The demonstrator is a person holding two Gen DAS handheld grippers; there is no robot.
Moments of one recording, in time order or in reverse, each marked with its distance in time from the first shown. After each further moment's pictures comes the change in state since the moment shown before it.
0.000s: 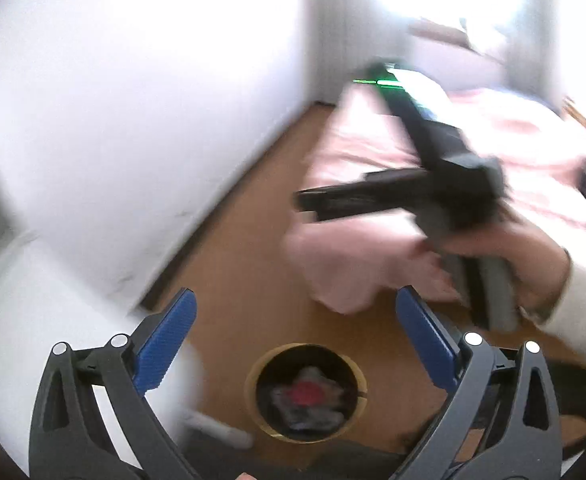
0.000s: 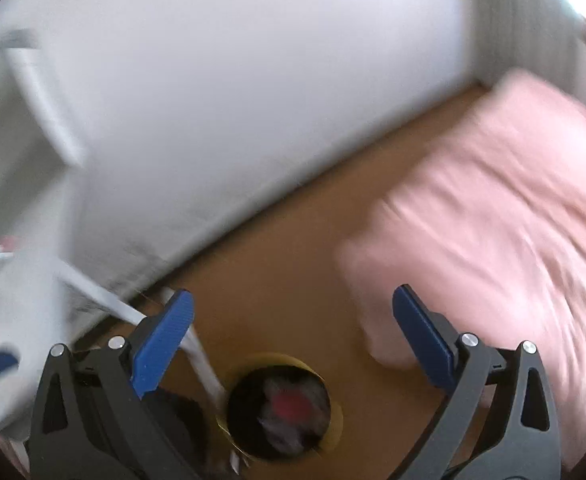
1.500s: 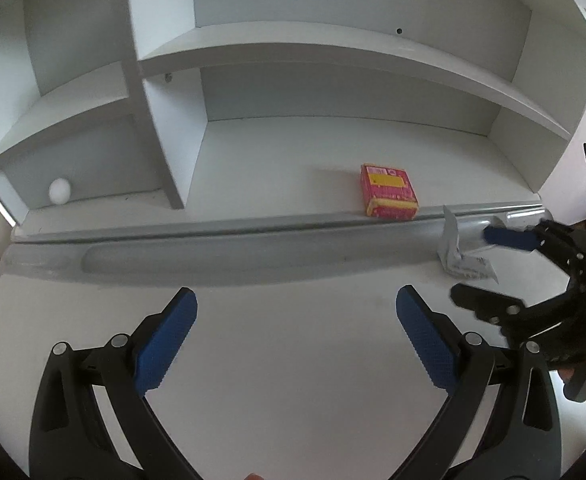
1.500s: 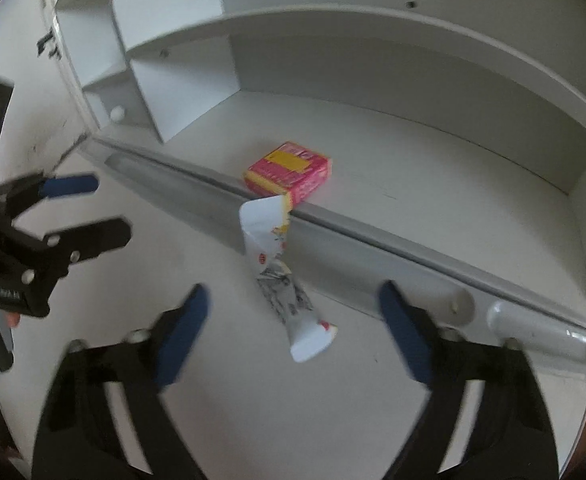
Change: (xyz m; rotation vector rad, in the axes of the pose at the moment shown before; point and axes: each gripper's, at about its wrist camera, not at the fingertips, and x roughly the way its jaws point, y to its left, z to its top) left arm -0.148 0.477 -0.169 -0.807 0.160 0.681; right arm 0.176 0.565 0.007 -0.894 0.291 0.615
